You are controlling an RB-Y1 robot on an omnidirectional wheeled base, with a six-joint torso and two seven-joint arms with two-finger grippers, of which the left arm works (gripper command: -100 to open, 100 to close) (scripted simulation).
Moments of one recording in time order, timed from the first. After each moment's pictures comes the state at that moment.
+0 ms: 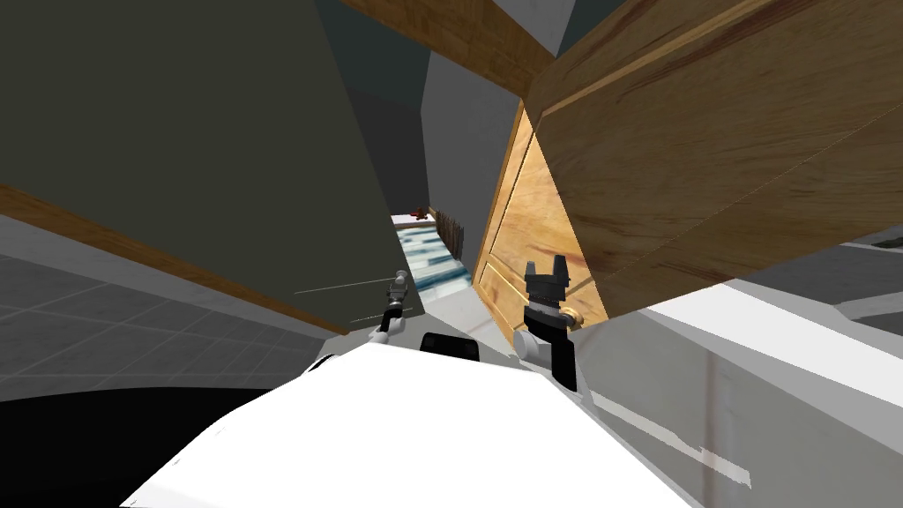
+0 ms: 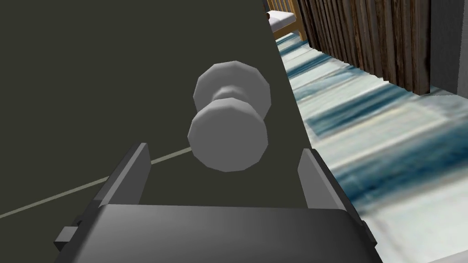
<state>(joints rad) -0.09 0.20 0.04 -0.64 0.50 -0.86 0.94</state>
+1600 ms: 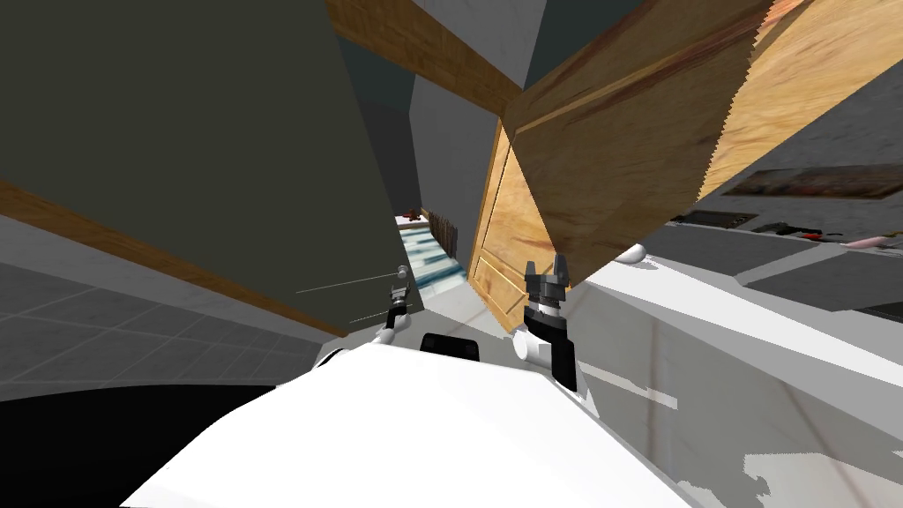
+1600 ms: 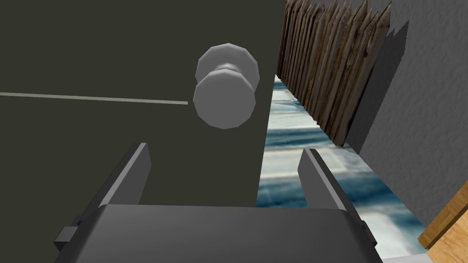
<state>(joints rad) -0.14 0.15 0.05 -0.60 0.60 -0.86 1.29</state>
